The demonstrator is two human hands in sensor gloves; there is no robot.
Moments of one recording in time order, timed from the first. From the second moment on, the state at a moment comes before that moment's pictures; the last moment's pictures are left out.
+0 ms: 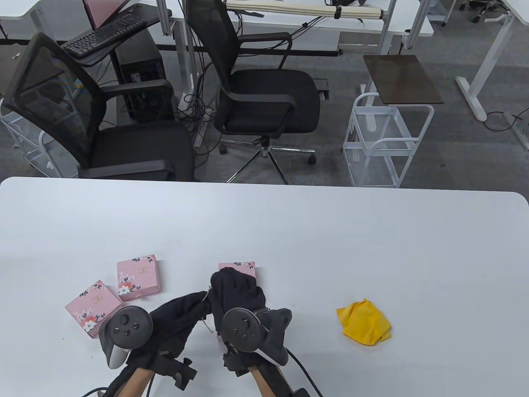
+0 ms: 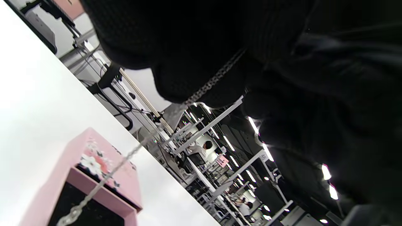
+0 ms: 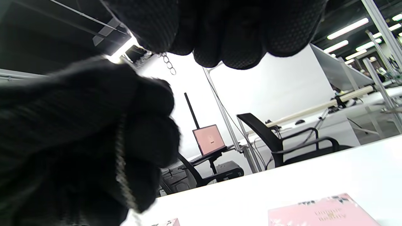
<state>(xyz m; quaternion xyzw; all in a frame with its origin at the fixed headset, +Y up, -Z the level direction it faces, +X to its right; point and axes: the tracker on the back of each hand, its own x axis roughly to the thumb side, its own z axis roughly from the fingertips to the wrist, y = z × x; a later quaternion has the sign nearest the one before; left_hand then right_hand) -0.234 -0.703 -0.280 0.08 -0.15 0.47 0.87 -0.026 -0.638 -0.273 0.17 -0.17 0.93 0.27</state>
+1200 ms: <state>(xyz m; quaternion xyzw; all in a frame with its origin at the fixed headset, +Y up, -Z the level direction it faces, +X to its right) -0.234 -0.710 -0.281 0.01 -0.14 0.66 0.74 -0.041 -0.675 -0.257 0.18 -0.11 0.90 0.37</state>
